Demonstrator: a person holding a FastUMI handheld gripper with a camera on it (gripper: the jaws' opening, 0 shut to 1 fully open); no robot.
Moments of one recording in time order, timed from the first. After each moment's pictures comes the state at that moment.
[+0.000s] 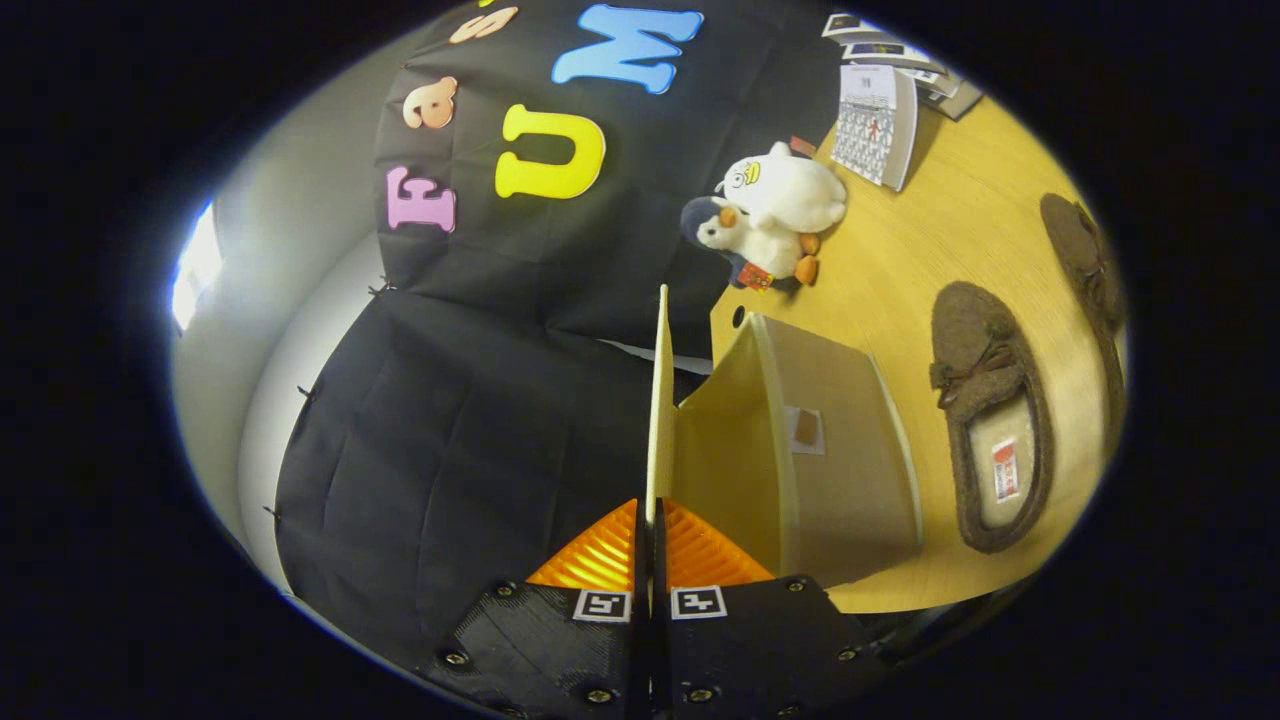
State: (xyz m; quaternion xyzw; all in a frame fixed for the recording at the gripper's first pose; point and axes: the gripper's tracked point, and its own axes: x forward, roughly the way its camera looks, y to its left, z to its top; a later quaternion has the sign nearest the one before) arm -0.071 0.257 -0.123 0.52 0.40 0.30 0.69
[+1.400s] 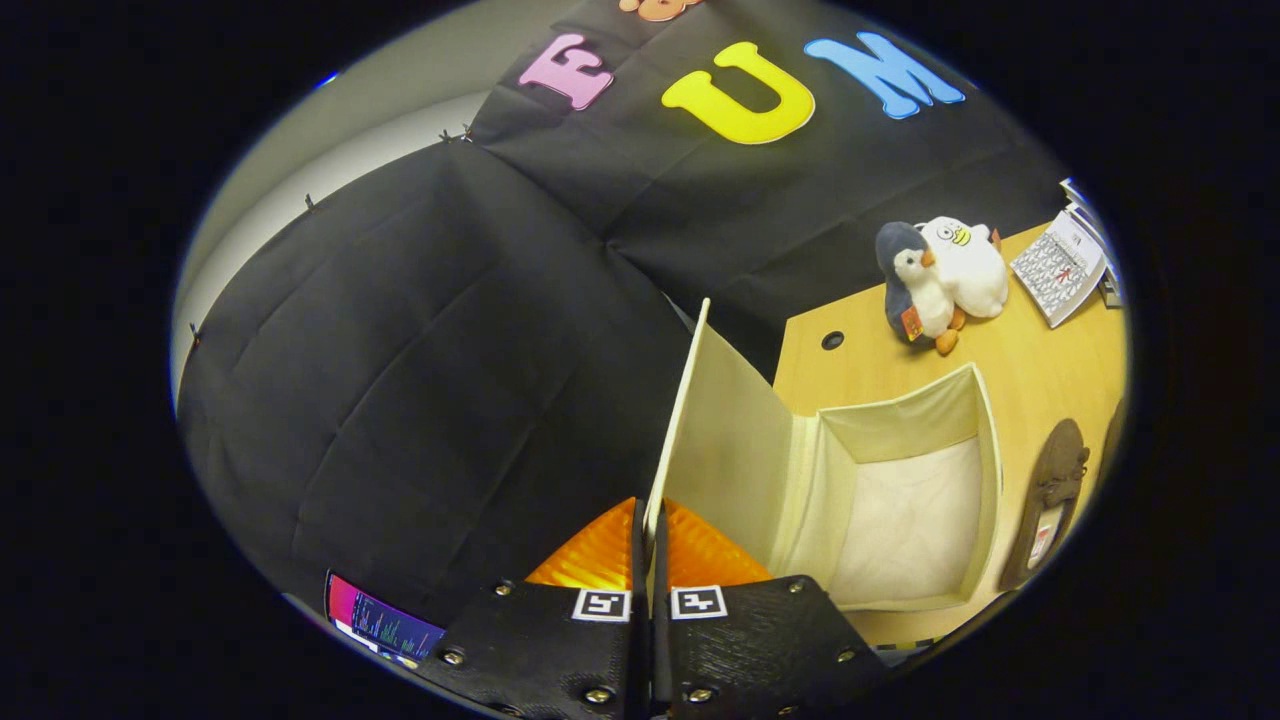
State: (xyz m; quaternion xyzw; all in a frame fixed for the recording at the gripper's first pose) arm -0.073 0.436 -0.046 0.31 0.39 0.37 0.79
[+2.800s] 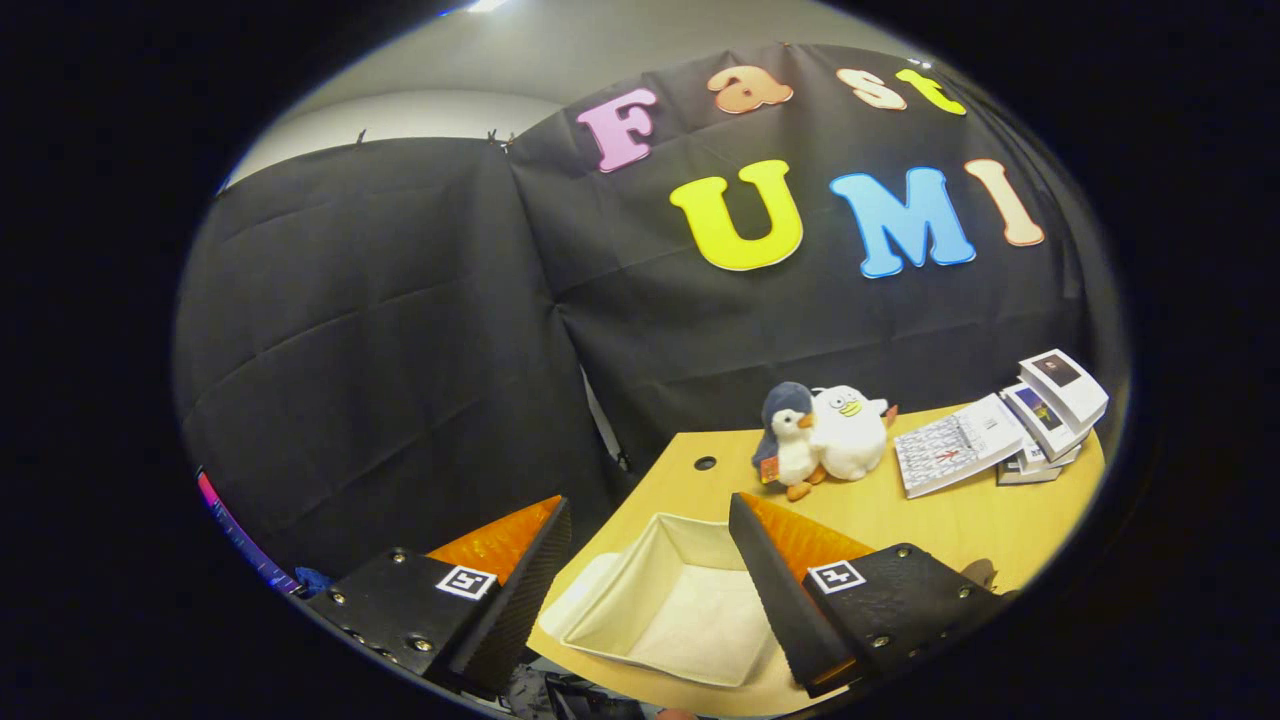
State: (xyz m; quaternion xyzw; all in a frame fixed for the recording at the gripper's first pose) arm -0.018 0.278 -0.043 0.13 0.25 0.26 0.92
